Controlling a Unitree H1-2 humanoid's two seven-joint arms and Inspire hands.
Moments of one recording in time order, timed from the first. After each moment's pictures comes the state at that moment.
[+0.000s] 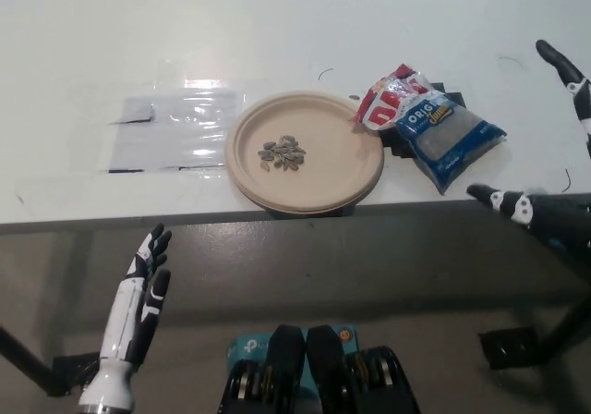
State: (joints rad) left_arm -0.05 0.12 -0.02 0.08 0.21 -0.29 0.05; right_arm -0.28 -0.32 0.03 -0.45 -0.22 -0.10 0.03
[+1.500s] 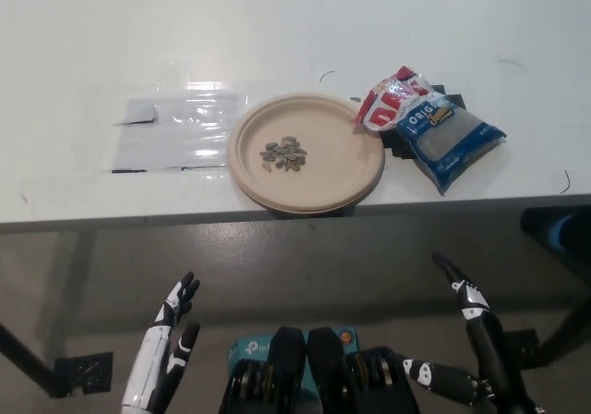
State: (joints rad) left_arm 0.07 0.12 -0.10 0.09 0.25 -0.33 0.05; right_arm -0.01 -0.20 0.29 0.12 -0.40 -0.42 -0.28
